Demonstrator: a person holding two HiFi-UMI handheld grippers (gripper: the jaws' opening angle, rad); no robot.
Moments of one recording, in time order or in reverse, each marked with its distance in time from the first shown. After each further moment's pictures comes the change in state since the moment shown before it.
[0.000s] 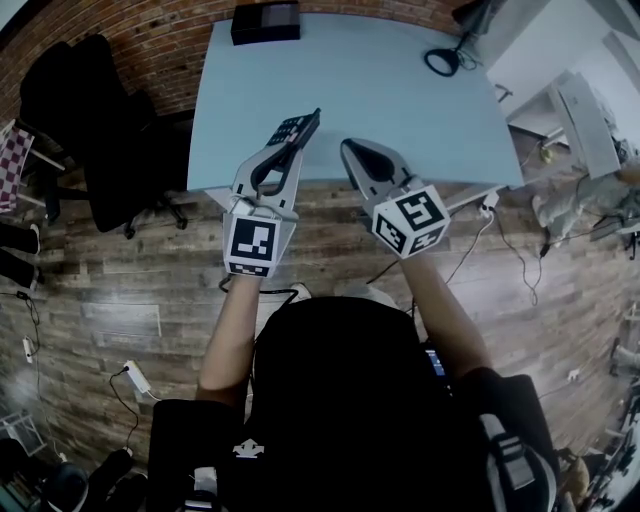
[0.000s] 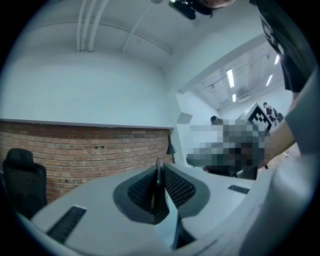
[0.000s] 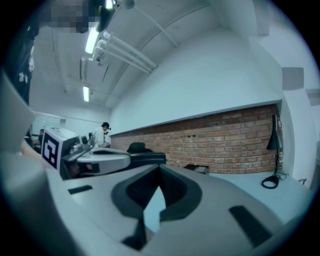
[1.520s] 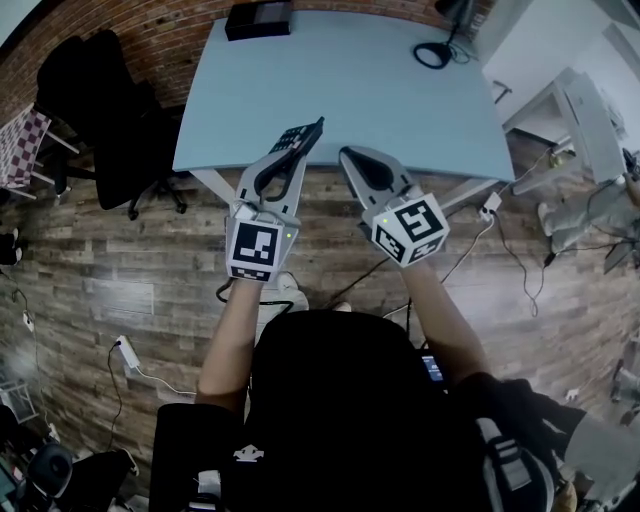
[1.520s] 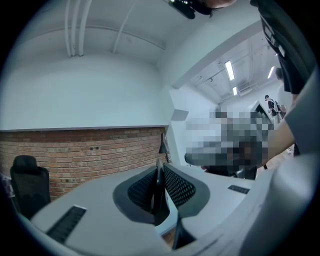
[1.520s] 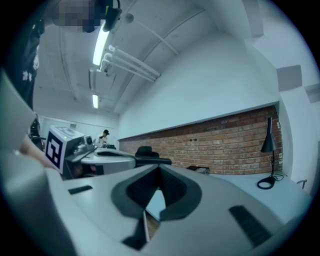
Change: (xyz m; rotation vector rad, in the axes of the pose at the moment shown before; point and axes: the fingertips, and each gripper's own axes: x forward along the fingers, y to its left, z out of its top) left arm 0.003 -0.130 0.036 0.039 0.051 0.039; right arm -0.124 -0.026 0.005 0.001 -0.054 0.096
